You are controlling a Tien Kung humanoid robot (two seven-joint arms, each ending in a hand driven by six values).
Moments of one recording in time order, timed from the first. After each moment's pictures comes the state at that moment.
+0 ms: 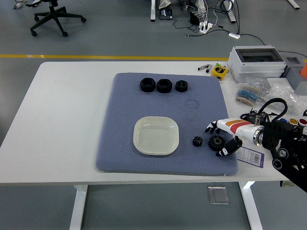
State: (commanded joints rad) left arm -0.01 0.00 -1.12 -0.18 0.61 0.14 0.16; right arm 0.71 -0.44 0.57 1.10 -1.80 0.13 -0.01
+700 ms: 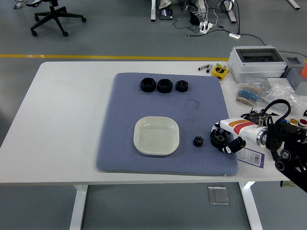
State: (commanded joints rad) left arm -0.01 0.00 -1.12 -0.18 0.62 0.14 0.16; right arm 0.69 -0.46 0.59 1.09 -1.83 0.11 0.04
